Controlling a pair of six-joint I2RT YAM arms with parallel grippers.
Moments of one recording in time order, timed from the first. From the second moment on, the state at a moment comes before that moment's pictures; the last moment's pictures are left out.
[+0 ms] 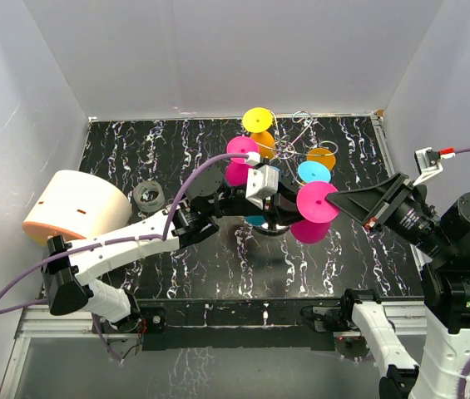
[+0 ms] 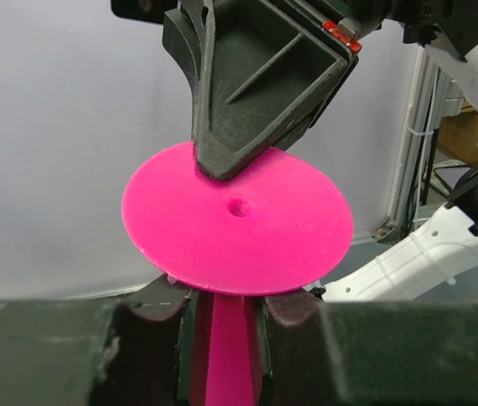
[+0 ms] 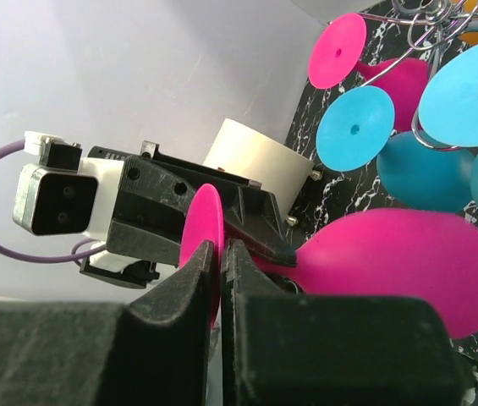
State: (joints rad) left arm -1.12 1.43 1.29 0.46 0.59 -0.04; right arm -0.04 0.69 1.51 -0.89 -0.77 0.92
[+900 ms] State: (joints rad) left arm -1.12 1.25 1.15 0.46 0.31 -0.06; right arm -0.04 0.72 1.65 -1.06 -0.21 0.79
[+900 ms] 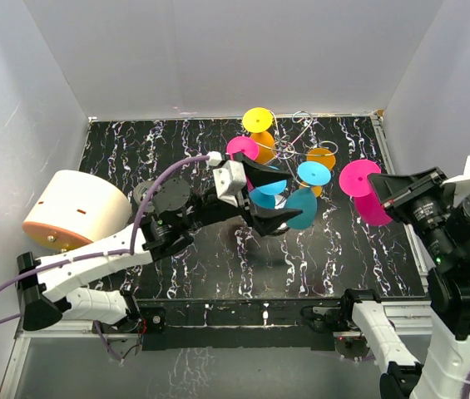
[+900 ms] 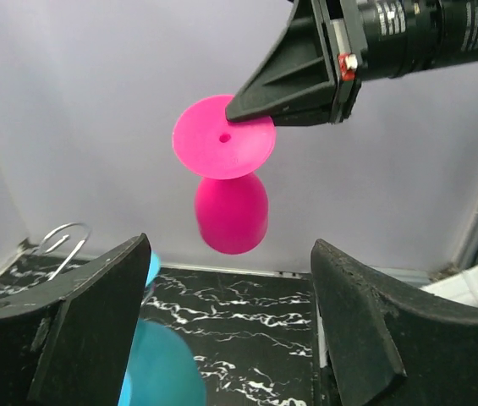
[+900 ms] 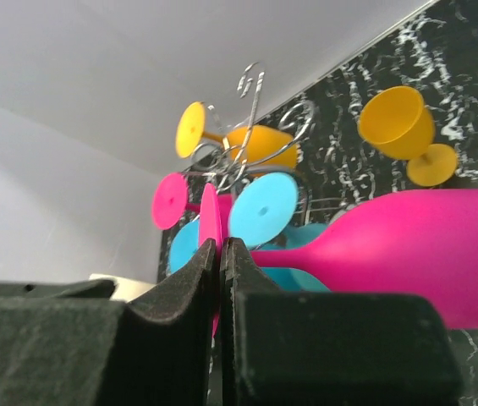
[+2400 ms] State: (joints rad) left arm -1.12 0.73 0.86 0.04 -0.40 0.00; right arm -0.04 1.10 1.26 -0.35 -0.41 0.86
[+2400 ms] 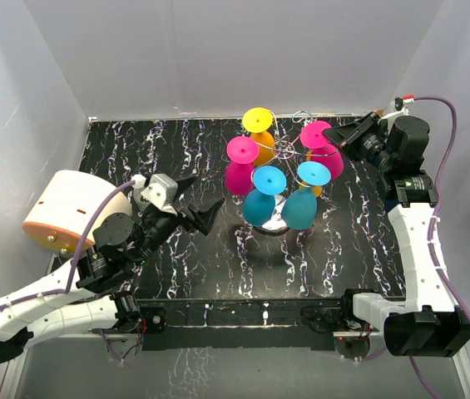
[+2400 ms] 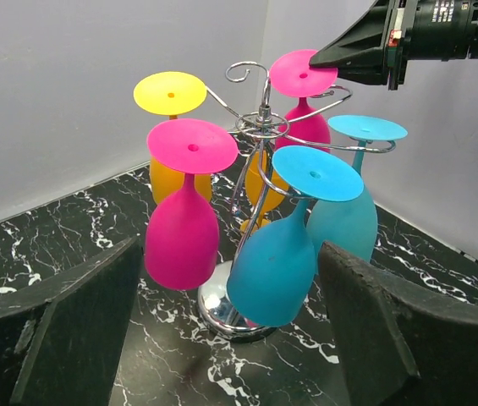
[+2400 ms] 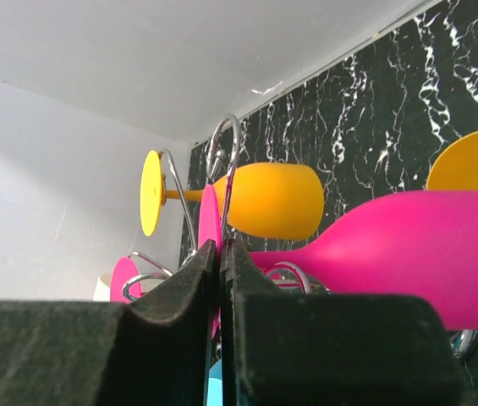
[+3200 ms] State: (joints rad) left arm -1.12 0.75 0.86 0.05 -0.39 0.01; right arm -0.04 1.05 1.24 -0.35 -0.49 0.90
